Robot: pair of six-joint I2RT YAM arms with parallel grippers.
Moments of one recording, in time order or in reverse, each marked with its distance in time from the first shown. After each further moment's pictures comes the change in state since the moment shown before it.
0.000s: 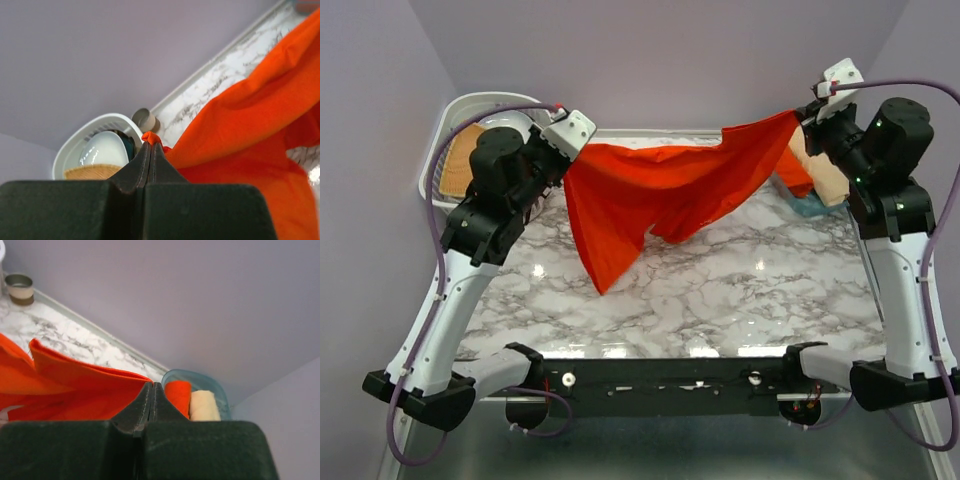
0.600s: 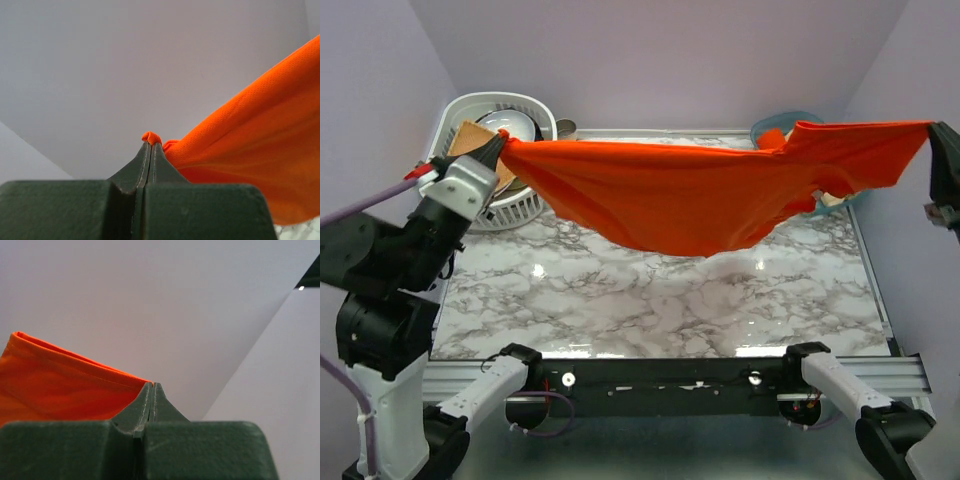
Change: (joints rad) left arm 0.071 -0.231 0.245 -0.081 0.165 -0.023; right arm 0.000 -0.267 0.415 -0.191 0.047 -0.046
